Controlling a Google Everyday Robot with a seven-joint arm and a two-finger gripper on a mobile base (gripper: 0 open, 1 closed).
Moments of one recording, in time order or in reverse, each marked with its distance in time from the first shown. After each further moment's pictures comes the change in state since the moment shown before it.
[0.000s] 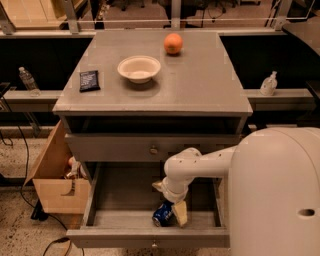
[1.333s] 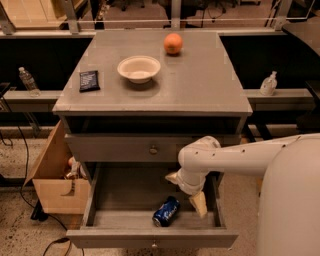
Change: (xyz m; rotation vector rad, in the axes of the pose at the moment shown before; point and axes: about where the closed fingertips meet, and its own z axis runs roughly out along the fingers) arm 0.042 0.025 -0.071 -0.009 0.101 -0.095
